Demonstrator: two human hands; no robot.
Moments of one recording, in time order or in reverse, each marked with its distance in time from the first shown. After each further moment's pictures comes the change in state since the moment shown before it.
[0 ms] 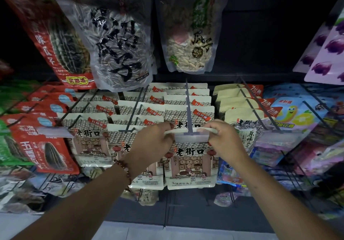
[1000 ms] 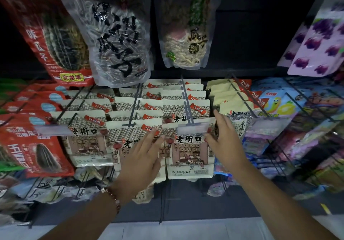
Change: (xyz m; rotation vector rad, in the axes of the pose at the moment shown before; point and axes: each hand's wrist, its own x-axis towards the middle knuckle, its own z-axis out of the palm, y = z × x) left_hand -0.070 -0.063 0.037 0.271 -0.029 0.181; right_hand -0.039 0.005 0.010 -0.416 0.166 0.068
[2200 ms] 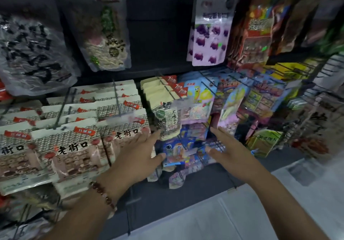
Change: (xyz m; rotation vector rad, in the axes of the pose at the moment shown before) left_hand 0.004 0.178 -0.054 -0.266 -0.343 0.131; right_hand -0.161 0.075 -0.177 0.098 -0.199 0.281
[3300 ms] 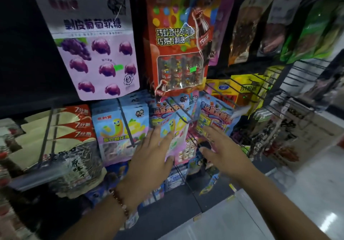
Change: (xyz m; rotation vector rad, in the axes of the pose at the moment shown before) left_hand 0.277 0.247 0.087 0.105 0.200 0.224; right_hand 0.159 0.211 -0.214 -0.162 0.105 0.011
